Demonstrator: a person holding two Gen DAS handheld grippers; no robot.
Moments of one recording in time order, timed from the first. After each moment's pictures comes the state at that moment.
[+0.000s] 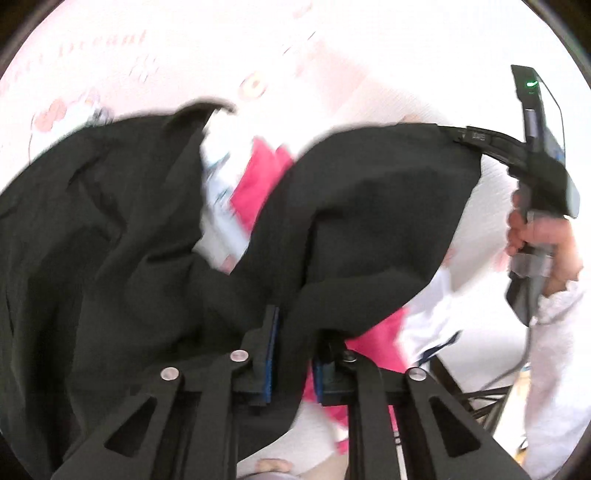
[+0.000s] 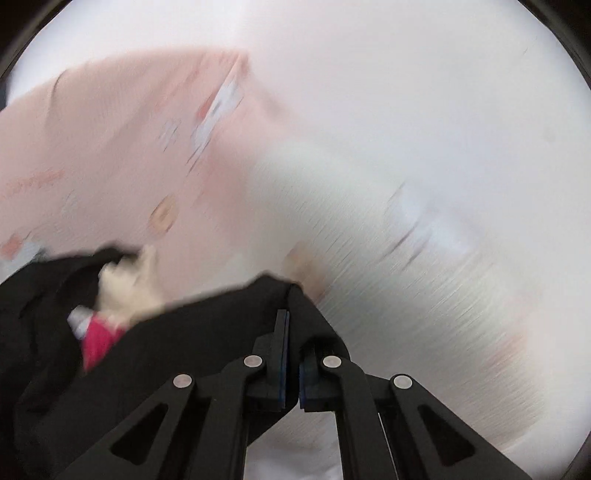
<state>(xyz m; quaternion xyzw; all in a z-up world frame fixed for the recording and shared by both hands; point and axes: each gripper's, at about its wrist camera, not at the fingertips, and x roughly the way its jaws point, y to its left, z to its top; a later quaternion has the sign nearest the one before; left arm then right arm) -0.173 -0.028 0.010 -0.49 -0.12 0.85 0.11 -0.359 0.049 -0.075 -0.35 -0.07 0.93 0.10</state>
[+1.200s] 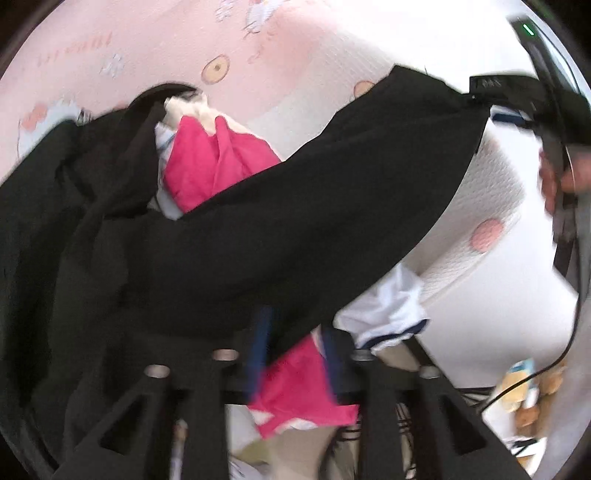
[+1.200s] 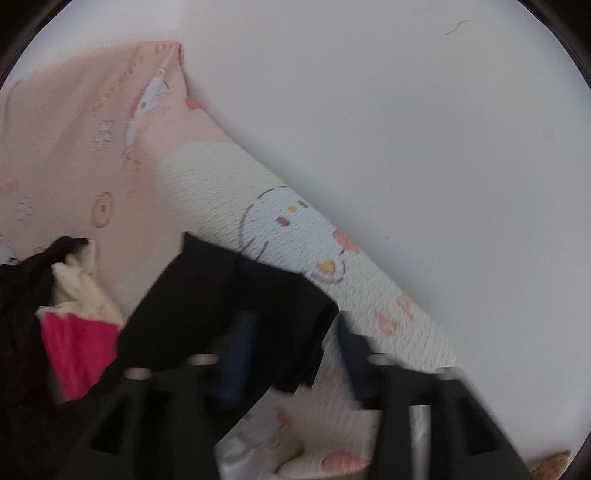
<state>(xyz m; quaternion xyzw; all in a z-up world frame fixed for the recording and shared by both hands) -0.141 0.051 0.005 -0.54 -0.15 0.82 0.10 -0.360 0.103 -0.045 -0.42 -0.08 0.89 0.16</state>
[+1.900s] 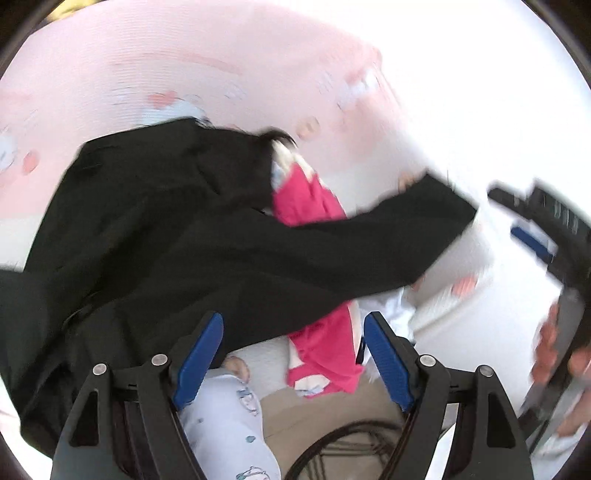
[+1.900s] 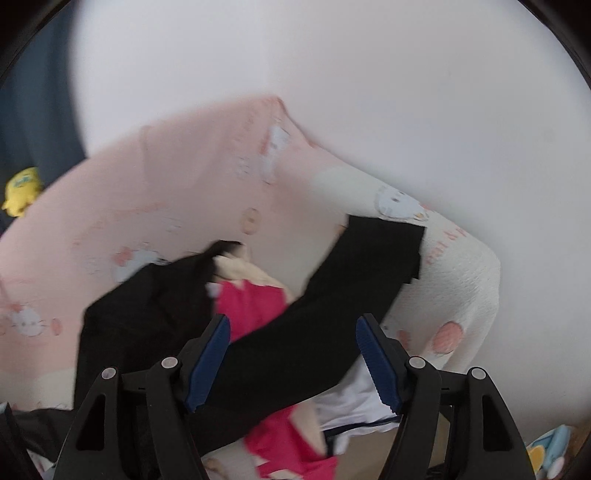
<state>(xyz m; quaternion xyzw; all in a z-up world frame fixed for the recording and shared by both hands) 0.007 -0.049 0.092 -0.42 -0.24 0.87 -0.04 -0.140 -0.018 0.002 -0.36 0.04 0.93 0.00</state>
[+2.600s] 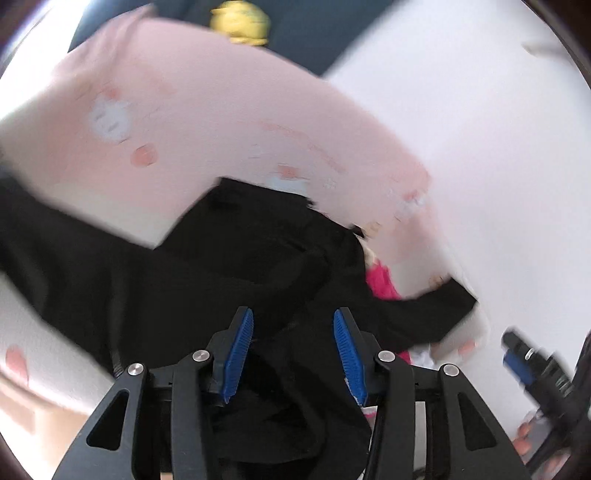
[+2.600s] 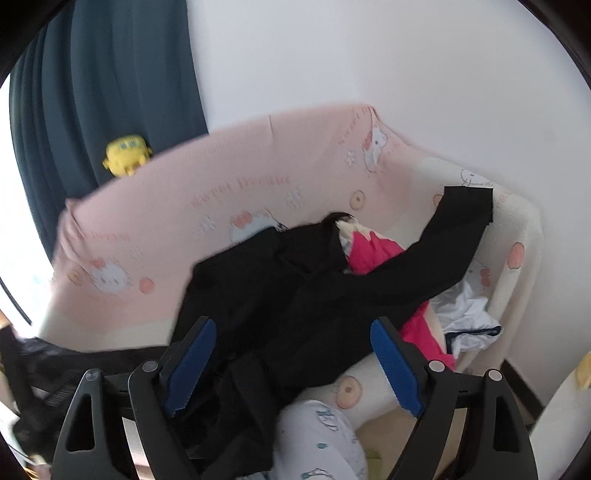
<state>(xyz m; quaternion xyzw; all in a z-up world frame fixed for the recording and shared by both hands) 0.207 -0.266 0.081 -0.30 -0.34 0.88 -0.12 0.046 -0.191 -0.017 -0.34 0.04 0.94 -0.10</state>
